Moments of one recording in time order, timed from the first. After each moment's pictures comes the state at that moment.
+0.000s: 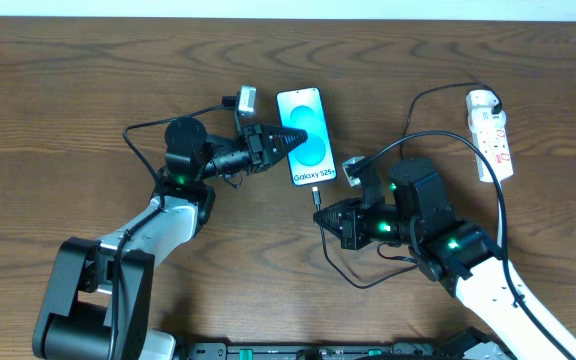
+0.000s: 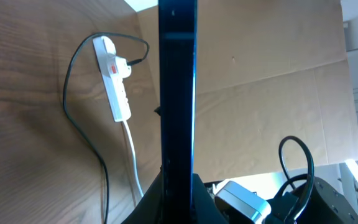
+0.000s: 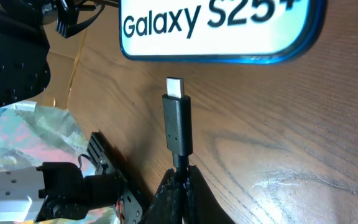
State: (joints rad) left arm -0.24 1.63 0.70 0.91 1.04 -1.28; right arm 0.50 1.13 0.72 -0.33 -0.64 0.50
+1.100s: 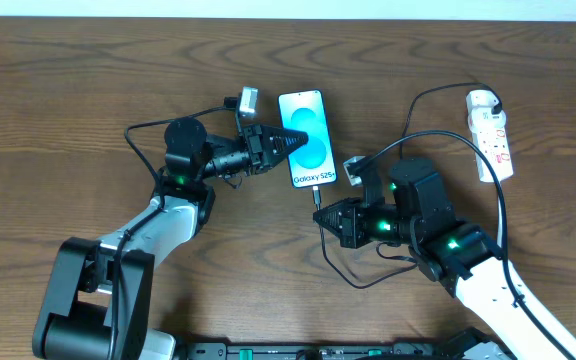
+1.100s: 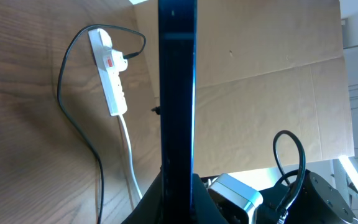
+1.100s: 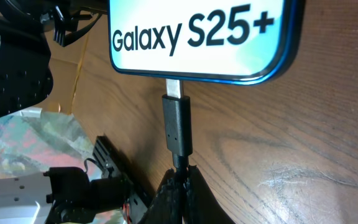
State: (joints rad) left arm -0.24 1.63 0.70 0.91 1.06 -1.30; right arm 0.50 1.13 0.72 -0.32 -0.64 0.54
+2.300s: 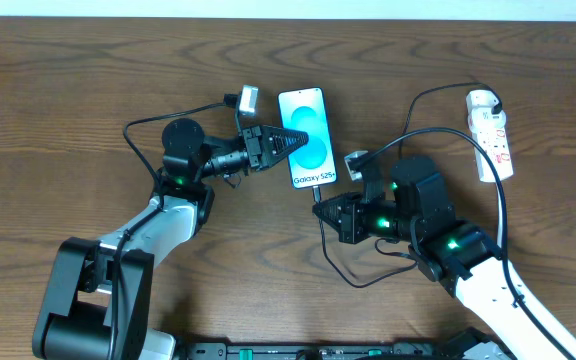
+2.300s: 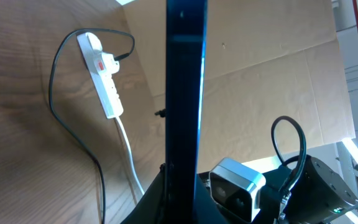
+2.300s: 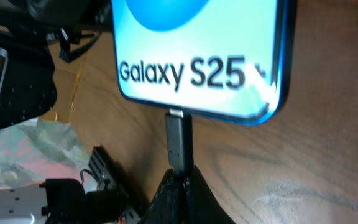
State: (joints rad) left arm -0.24 1.63 0.70 0.97 1.09 -1.27; right arm 0.50 1.13 0.72 -0.26 -0.60 0.54
